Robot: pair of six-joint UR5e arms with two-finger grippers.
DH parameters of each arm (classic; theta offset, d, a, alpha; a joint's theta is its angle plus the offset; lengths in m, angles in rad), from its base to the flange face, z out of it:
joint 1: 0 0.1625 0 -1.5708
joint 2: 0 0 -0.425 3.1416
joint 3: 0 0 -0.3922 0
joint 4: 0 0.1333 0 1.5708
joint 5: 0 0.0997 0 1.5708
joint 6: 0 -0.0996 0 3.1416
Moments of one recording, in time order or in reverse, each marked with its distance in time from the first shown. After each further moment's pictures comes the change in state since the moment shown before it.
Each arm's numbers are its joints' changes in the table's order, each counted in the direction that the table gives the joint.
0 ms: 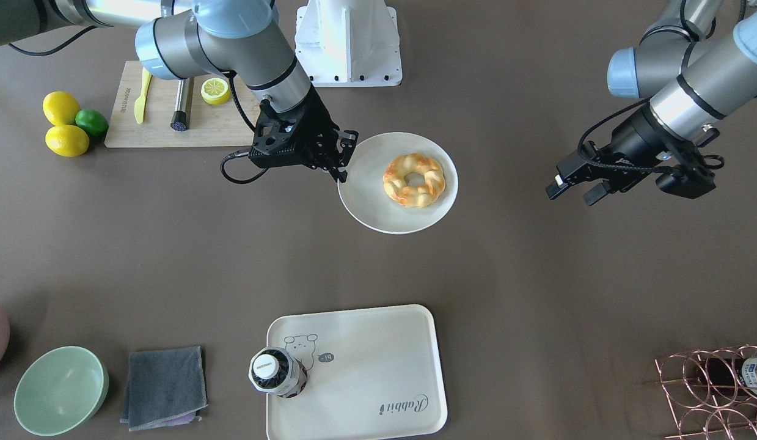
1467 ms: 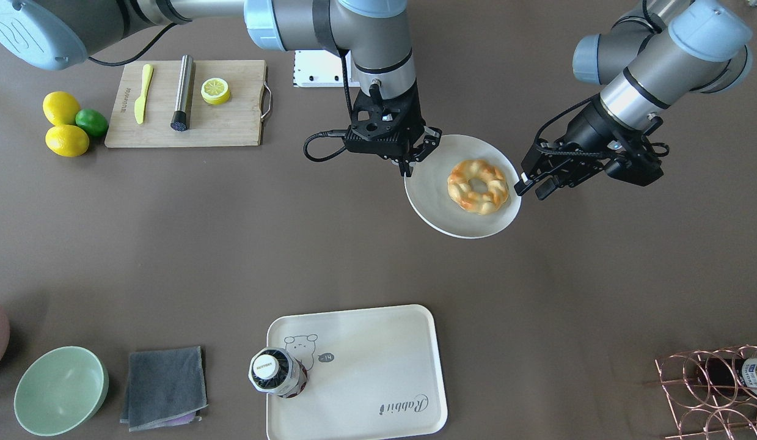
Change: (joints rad) left arm 0.106 -0.005 -0.057 0.006 0.116 0.028; right arm -0.077 -0.316 -0.202 -0.250 -0.105 -0.088
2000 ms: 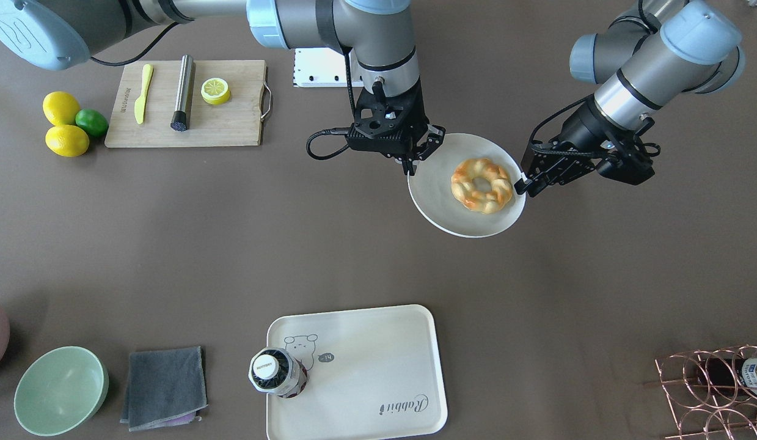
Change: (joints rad) left arm 0.019 -0.016 -0.003 -0.001 0.002 -0.005; right arm -0.001 -0.009 -0.003 0.000 -0.001 -0.009
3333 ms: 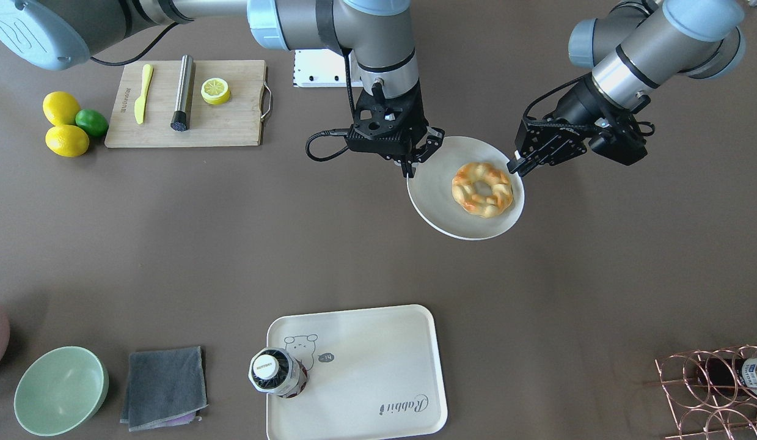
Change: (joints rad) left arm 0.005 -0.015 -0.068 0.000 -0.046 0.001; right arm -0.002 0.003 -0.002 0.004 -0.016 0.000
